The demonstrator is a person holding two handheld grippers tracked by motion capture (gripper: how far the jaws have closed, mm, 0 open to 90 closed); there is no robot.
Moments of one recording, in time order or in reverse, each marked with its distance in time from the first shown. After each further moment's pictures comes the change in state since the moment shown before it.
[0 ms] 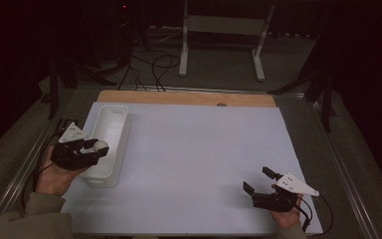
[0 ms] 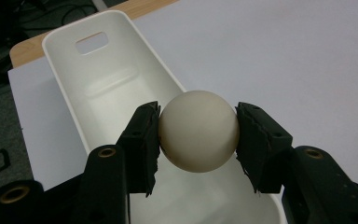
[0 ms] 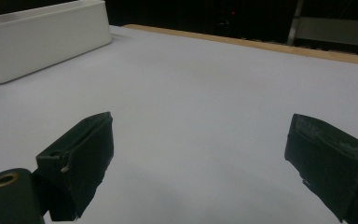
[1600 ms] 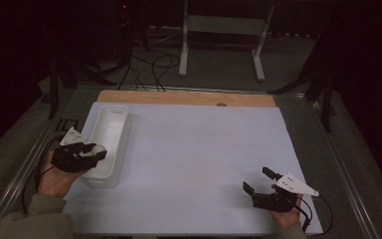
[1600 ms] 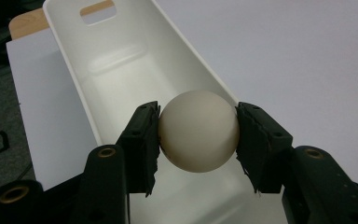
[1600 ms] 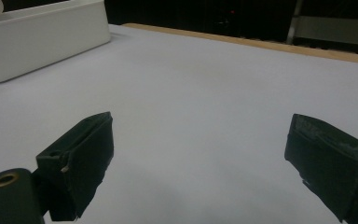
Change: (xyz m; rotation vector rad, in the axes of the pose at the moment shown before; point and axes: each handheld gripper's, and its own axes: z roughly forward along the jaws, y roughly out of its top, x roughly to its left) left arm 0.009 -0.019 0.014 0.036 0.015 -0.044; right arm 0.000 0.000 0.000 0.005 -0.002 0.000
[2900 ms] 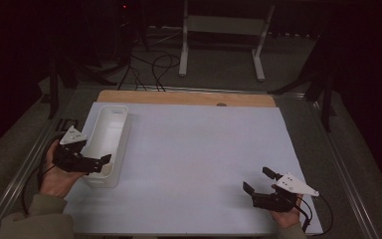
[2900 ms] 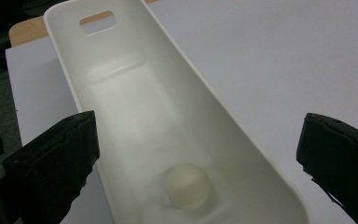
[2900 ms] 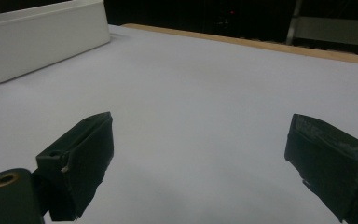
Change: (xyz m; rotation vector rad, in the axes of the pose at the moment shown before) left arm -0.003 0.003 0.000 -0.035 -0.008 -0.014; right arm 0.000 0.000 0.000 -0.003 -0.002 0.000
